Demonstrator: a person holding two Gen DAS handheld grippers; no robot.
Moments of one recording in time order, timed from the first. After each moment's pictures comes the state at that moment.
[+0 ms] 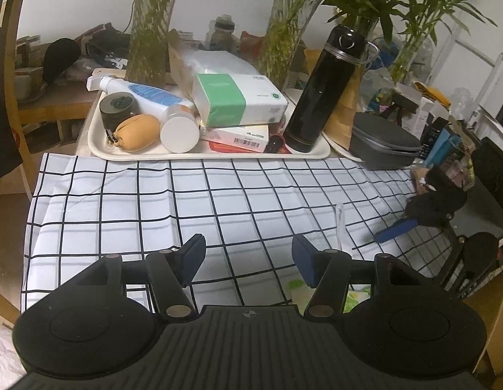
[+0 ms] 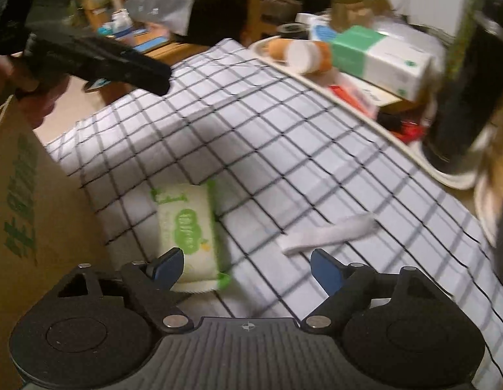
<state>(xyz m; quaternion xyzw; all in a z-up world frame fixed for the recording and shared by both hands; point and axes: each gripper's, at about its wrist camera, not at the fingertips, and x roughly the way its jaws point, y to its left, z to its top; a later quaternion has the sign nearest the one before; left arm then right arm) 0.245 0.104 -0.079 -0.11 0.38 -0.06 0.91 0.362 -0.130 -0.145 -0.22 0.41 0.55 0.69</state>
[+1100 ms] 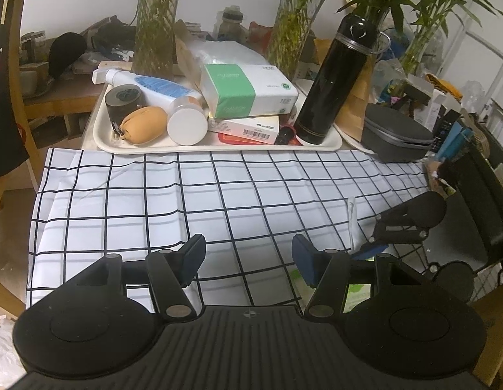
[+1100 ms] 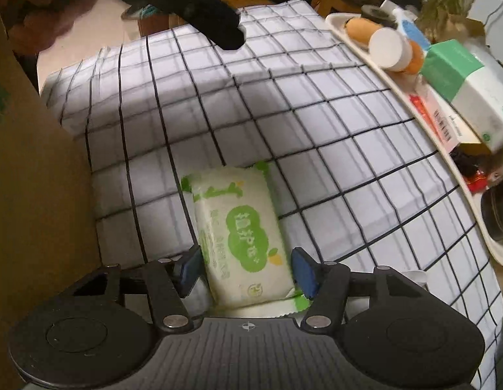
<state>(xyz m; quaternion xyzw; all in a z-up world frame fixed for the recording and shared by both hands) 0.253 0.103 -0.084 -0.10 0.40 -0.05 0.91 0.348 -0.063 -0.173 -0.34 0.39 0.59 0.62</state>
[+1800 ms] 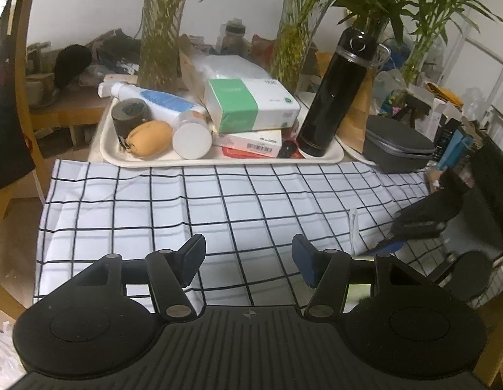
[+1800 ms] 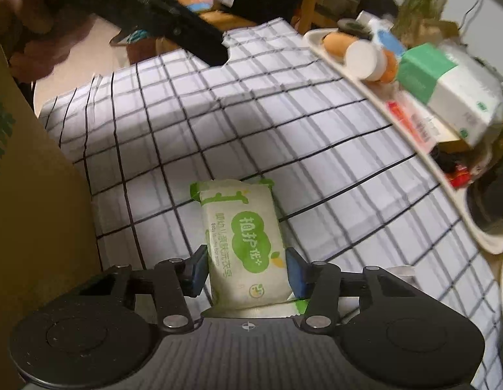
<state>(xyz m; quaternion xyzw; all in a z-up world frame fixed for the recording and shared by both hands) 0.248 0.104 -0.078 -0.09 0.38 -0.04 0.92 0.348 -0.080 -0.155 -0.30 0.38 0.58 0.66</state>
